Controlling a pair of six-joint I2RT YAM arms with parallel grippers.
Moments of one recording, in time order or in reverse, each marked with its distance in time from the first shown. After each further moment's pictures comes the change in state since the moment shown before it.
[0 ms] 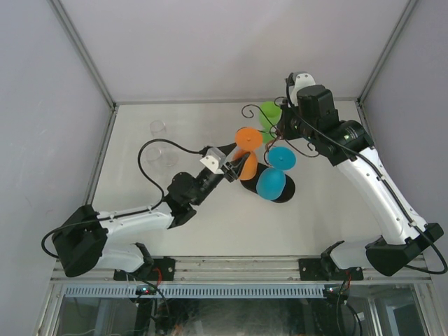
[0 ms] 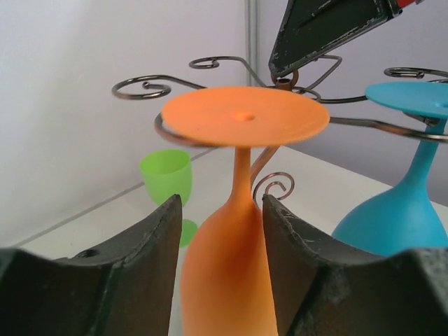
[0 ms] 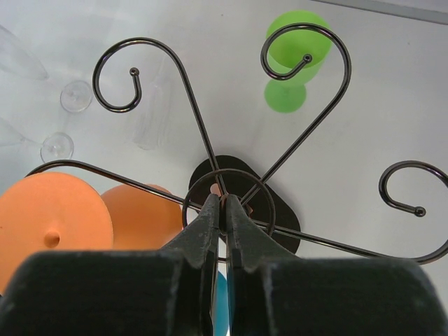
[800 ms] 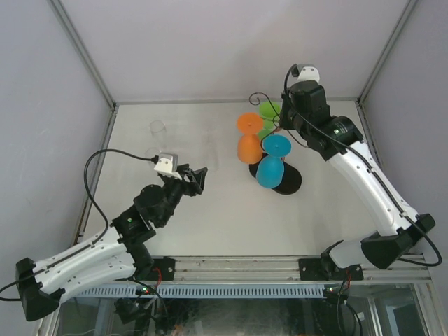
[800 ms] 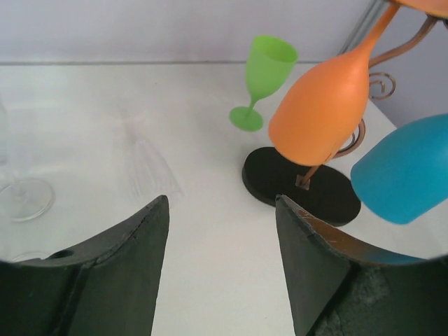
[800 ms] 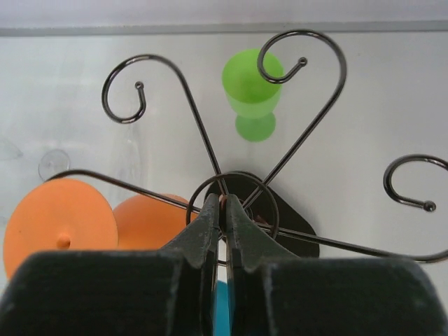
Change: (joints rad) left arm -0.004 -0.607 -0.100 -0.848 -0.399 -0.375; right arm 0.008 0.029 -0.015 0.095 0.193 0.101
